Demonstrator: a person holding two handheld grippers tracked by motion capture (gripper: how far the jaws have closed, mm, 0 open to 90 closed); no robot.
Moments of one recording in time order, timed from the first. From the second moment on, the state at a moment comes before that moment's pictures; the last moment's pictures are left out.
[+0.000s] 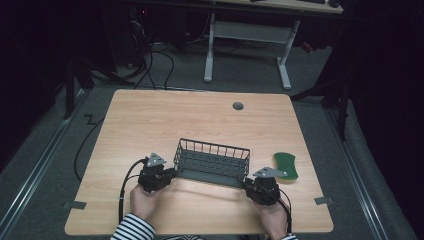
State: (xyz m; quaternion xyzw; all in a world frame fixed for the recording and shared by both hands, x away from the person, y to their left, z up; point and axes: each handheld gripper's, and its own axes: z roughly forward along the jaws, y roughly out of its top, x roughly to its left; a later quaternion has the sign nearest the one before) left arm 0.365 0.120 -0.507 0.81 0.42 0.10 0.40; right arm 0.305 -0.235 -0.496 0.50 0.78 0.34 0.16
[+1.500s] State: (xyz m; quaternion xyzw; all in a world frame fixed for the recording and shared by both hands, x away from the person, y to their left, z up) left arm 0.361 0.175 -0.536 0.77 0.50 0.21 0.35; right arm 0.359 -0.352 -0.489 0.66 0.66 0.28 0.25
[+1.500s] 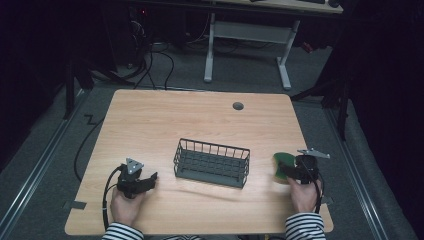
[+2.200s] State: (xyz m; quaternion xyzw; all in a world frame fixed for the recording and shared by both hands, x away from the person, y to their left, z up) left arm 0.361 0.177 -0.536 0.76 0.50 0.21 0.35; right arm 0.388 -0.353 -0.495 0.69 0.67 0.21 0.17
